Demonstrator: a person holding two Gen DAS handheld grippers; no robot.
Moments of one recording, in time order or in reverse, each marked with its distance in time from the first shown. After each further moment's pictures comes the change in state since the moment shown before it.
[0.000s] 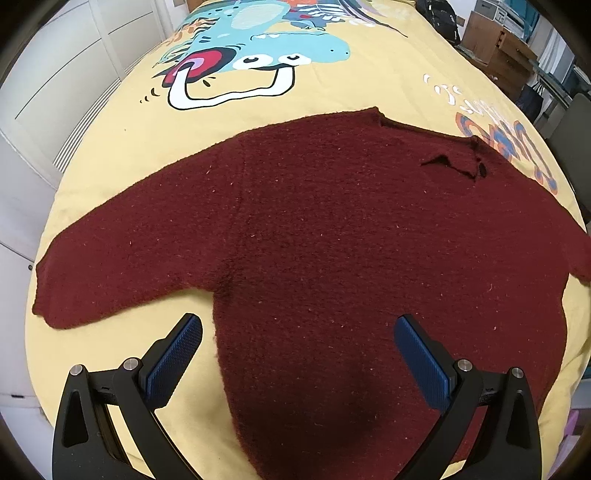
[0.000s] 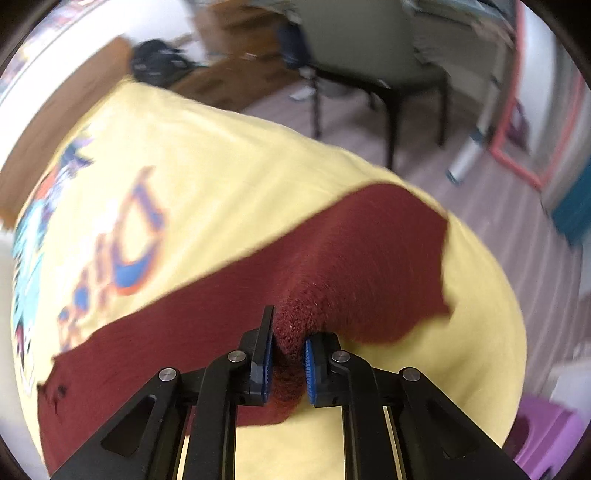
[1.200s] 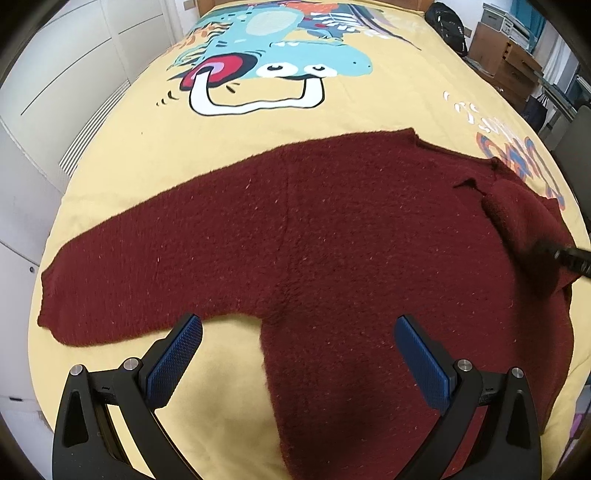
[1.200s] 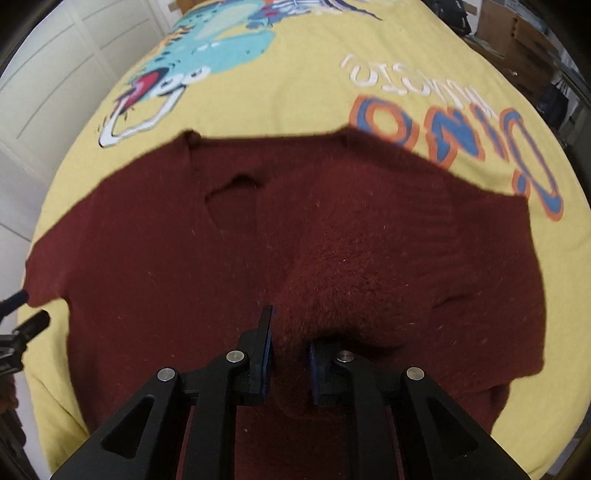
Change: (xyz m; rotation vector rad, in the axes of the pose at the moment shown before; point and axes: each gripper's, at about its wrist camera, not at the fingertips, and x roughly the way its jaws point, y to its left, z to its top) left arm 0.003 0.044 0.009 -0.020 -0.039 -0.002; right arm 0.039 0.365 -0.236 -0.692 0.311 0.228
